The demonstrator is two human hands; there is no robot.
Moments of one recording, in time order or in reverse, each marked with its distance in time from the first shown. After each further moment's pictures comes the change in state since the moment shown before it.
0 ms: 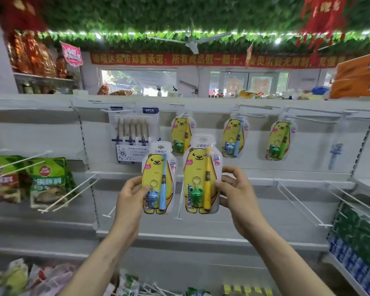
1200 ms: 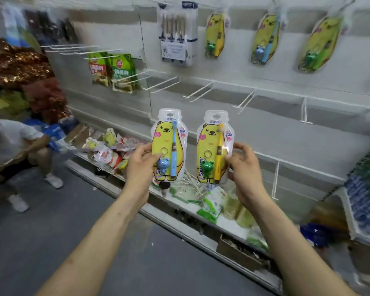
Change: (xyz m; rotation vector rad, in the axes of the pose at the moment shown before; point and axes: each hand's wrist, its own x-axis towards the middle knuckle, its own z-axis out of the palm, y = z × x) left_hand -0.357 -0.058 0.050 0.122 0.403 -0.167; right_hand -0.191 0.089 -0.174 0.021 -0.276 0.284
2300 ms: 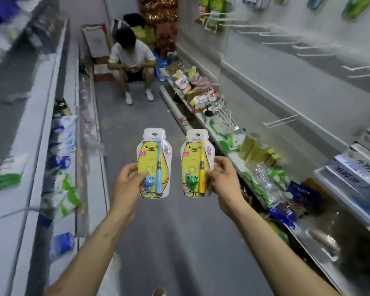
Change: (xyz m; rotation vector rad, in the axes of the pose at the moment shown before) left_hand -0.664 -0.170 0.160 -0.042 0.749 -0.144; right_hand -0.344 0.079 -0.405 -0.082 -0.709 0.269
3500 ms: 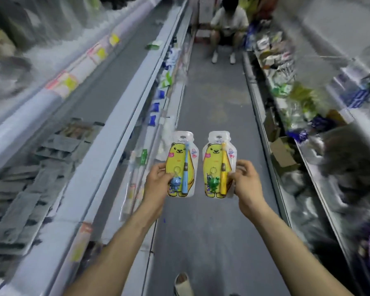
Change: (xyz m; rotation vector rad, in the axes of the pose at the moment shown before) left_hand -0.904 -0.267 -0.054 -0.125 0.361 -0.064; right_hand -0.718 0.178 -0.420 -0.169 -0.356 0.092
